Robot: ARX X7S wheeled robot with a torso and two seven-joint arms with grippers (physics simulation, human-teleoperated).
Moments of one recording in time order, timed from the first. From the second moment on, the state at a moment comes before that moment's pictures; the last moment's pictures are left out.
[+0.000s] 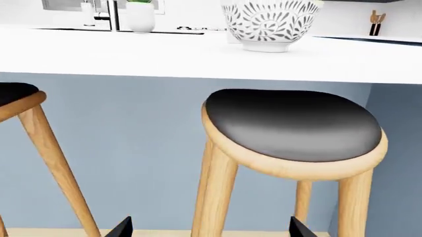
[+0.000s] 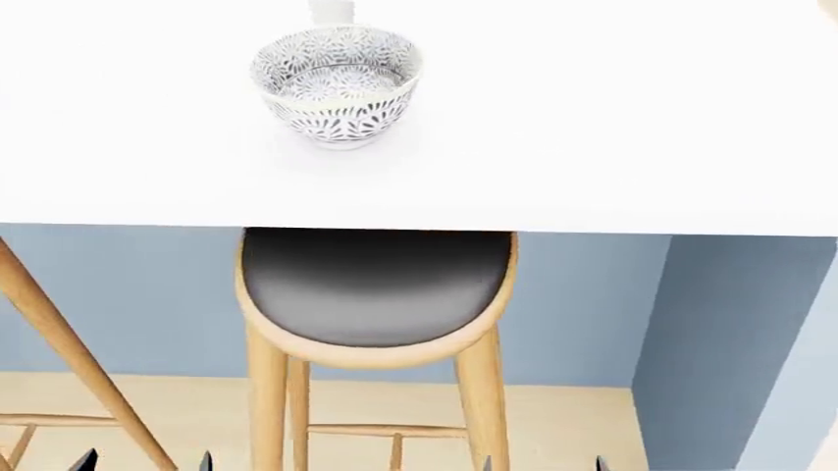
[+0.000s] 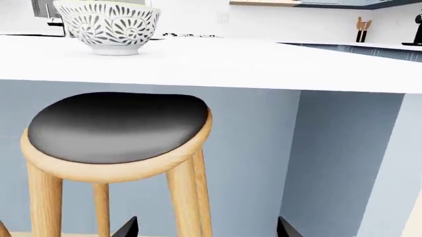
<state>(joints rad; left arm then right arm) -0.01 -0.19 0.21 0.00 -0.22 -0.01 -0.19 0.02 0.19 -0.23 0.00 0.16 -0.01 0.22</state>
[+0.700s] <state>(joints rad) -0.01 -0.21 0.23 0.02 -0.22 0.00 -0.21 0.02 0.20 -0.25 0.00 0.18 -0.03 0.23</state>
